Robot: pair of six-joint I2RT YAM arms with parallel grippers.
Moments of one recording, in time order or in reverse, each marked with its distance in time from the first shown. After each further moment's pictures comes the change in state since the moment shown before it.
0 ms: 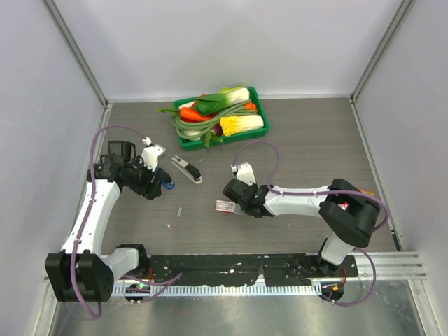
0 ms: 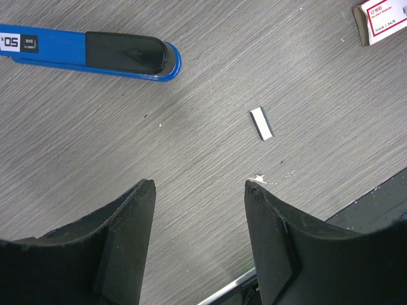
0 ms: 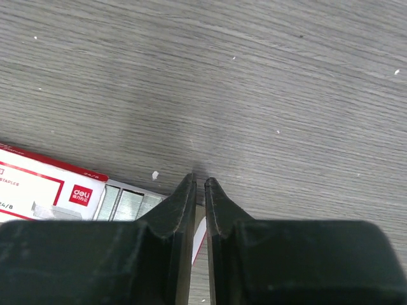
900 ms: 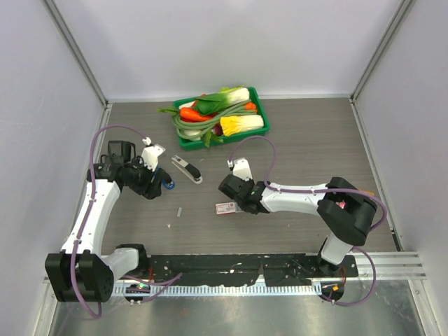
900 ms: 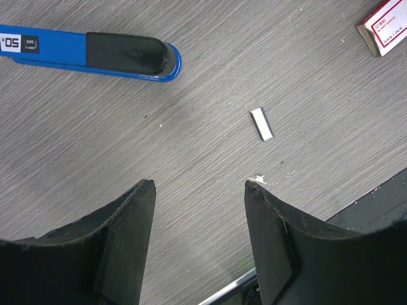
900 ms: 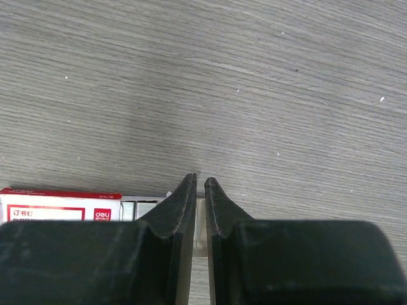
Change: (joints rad) left arm 0.000 0.000 0.000 0.002 0.000 0.000; right arm -0.001 0.017 0.073 -0.025 0.039 -0.016
